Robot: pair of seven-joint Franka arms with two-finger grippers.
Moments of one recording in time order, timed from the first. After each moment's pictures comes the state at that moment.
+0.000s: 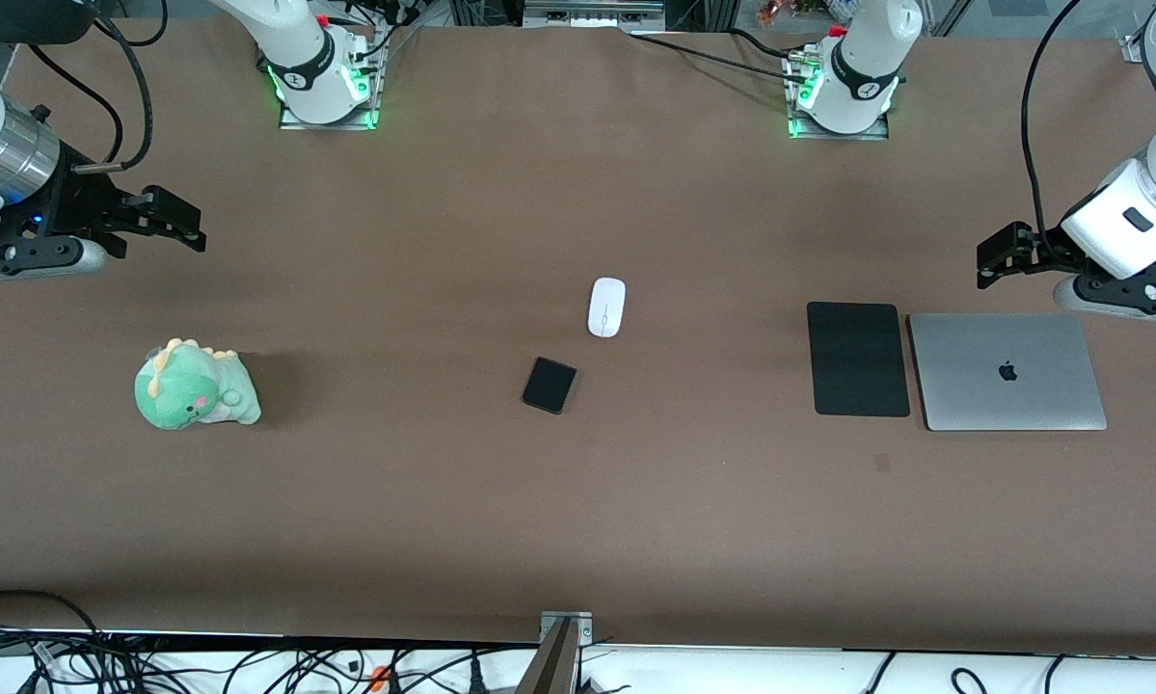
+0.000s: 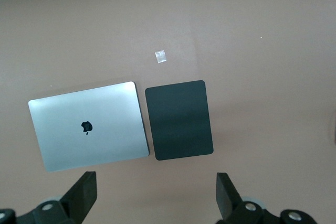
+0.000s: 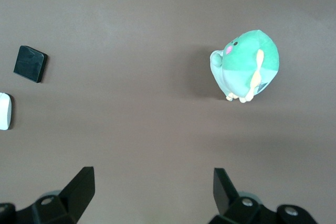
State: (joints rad) left arm -0.01 0.09 -0.04 -1.59 0.04 1.66 0.10; right arm 0.31 0.04 -0.23 -1.61 0.07 1.61 0.02
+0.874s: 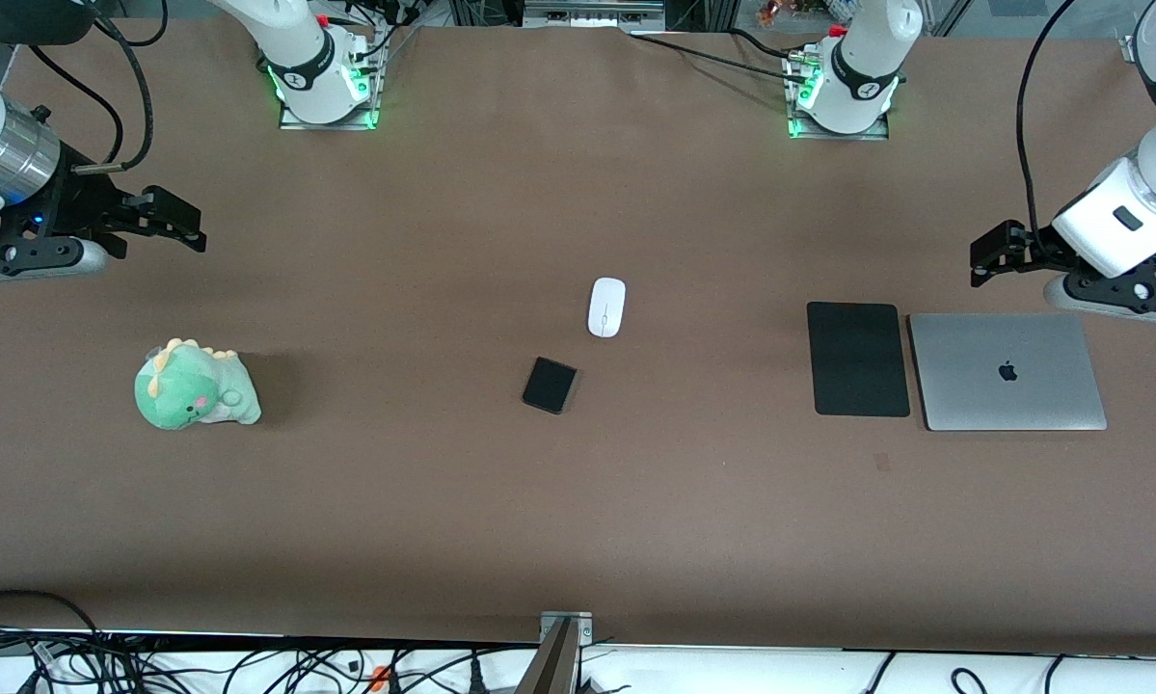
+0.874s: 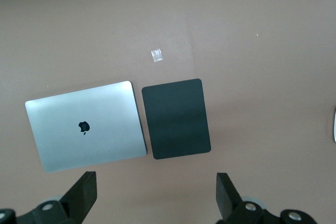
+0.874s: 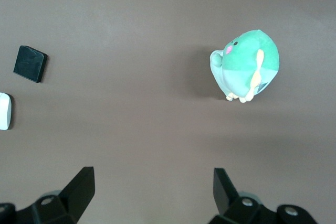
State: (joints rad) left arm -0.02 0.09 -0.06 -1.59 0.04 1.64 0.10; right arm 0.31 0.04 -0.23 -1.61 0.07 1.61 0.02
